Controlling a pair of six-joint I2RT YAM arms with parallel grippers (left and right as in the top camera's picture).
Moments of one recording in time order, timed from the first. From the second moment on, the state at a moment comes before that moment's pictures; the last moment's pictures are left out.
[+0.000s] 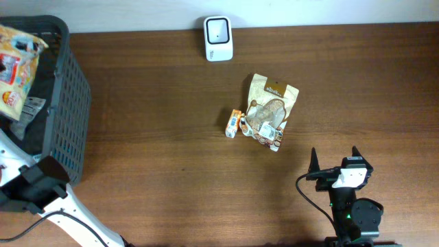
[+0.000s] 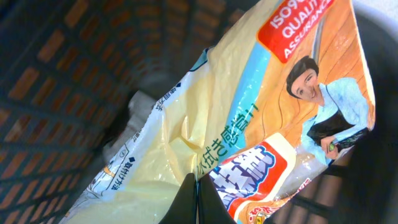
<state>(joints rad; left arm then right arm) 0.61 2.27 2.85 -1.53 0.19 0.04 -0.02 0.01 0.01 -0.08 0.00 -0.06</state>
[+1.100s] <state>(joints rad) -0.31 1.93 1.85 -1.12 -0.02 -0.54 -0.02 0.01 0.01 -0.08 0.00 -0.07</state>
